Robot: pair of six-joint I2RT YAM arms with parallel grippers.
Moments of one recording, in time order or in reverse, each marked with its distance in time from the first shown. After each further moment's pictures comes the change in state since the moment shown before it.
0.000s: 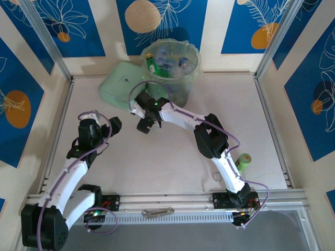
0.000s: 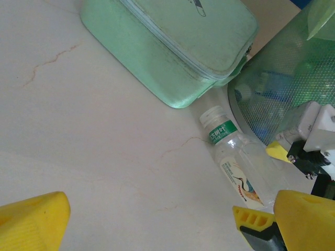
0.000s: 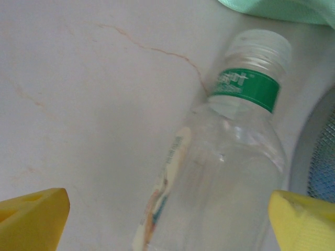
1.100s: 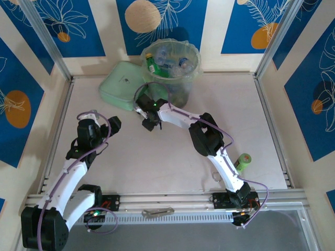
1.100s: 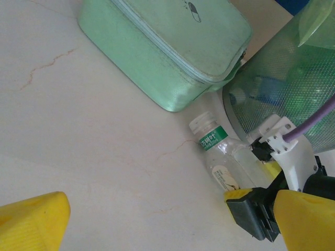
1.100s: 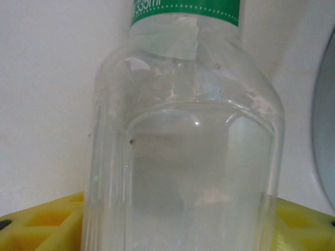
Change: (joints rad) left arm 0.008 -0.016 0.000 0.000 0.011 -0.008; right arm -0.010 0.078 0.019 -0.045 0.062 0.195
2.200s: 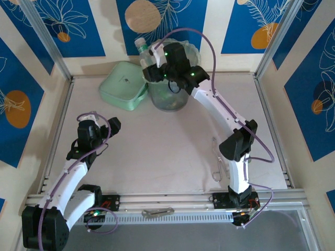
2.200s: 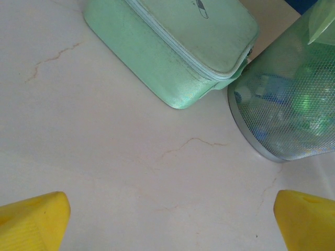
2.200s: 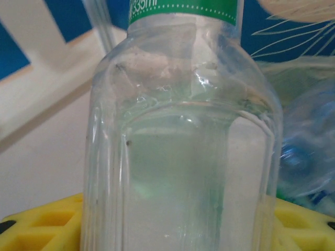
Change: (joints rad) left arm 0.008 0.000 -0.023 0.014 0.000 -0.010; right arm -0.186 -0.328 0.309 0.121 -0.264 0.195
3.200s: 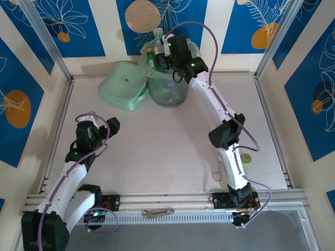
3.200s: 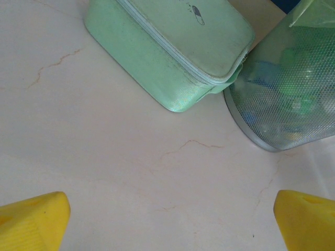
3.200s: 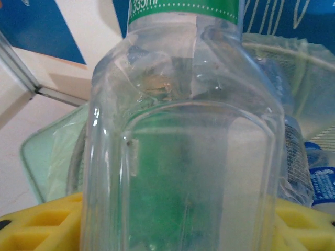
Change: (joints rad) left arm 0.005 -0.039 0.000 -0.022 0.000 0.003; right arm -0.087 0.240 0.326 -0.131 0.184 0.062
